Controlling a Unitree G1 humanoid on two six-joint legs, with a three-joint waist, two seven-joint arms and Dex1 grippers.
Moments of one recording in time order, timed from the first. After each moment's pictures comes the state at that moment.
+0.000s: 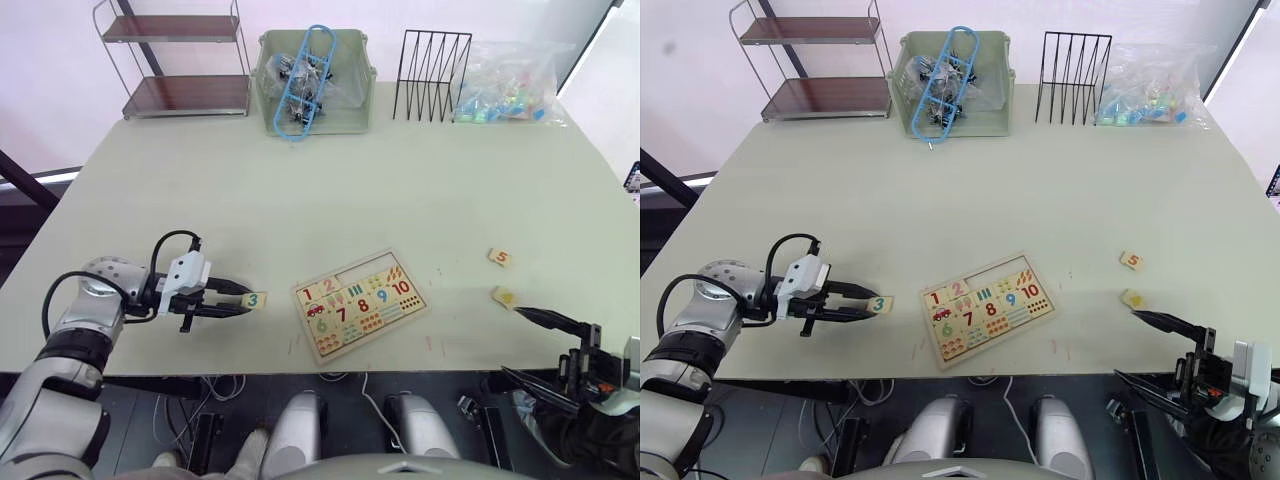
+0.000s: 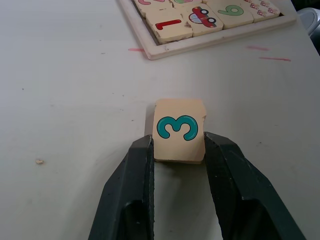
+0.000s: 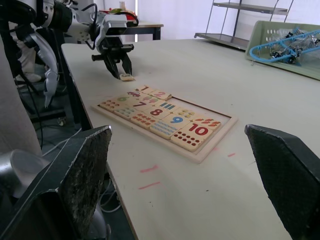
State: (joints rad) left arm -0.48 0.91 -0.28 0.77 -0.44 -0.45 -1.58; right arm 0.33 -0.54 -0.39 -0.09 0.71 -0.25 1.49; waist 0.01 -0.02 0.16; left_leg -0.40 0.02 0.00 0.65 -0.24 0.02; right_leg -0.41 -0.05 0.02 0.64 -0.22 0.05
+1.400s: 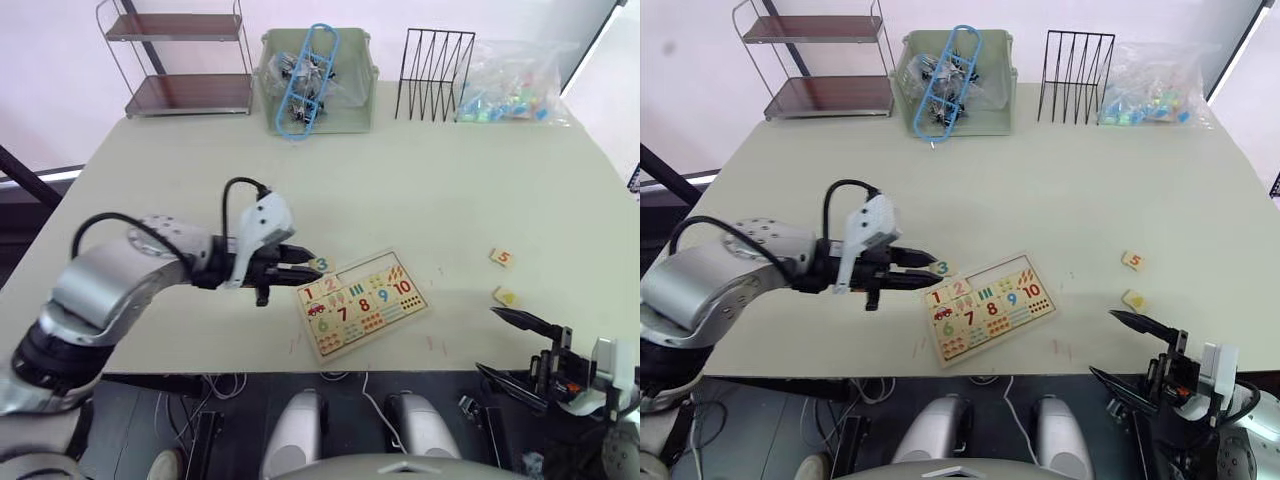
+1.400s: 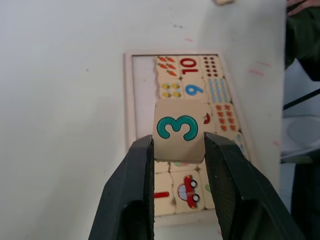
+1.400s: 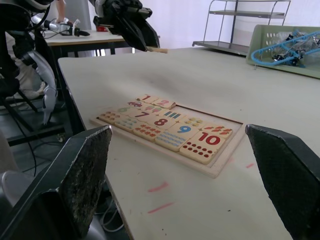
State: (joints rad) left arm -0.55 0.96 -0.19 -0.49 -0.64 1.00 -0.89; right arm 0.35 -0.46 -0.28 -0.11 0.67 -0.29 1.39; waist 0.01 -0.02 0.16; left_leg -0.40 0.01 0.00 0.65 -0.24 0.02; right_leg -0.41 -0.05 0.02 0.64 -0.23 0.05
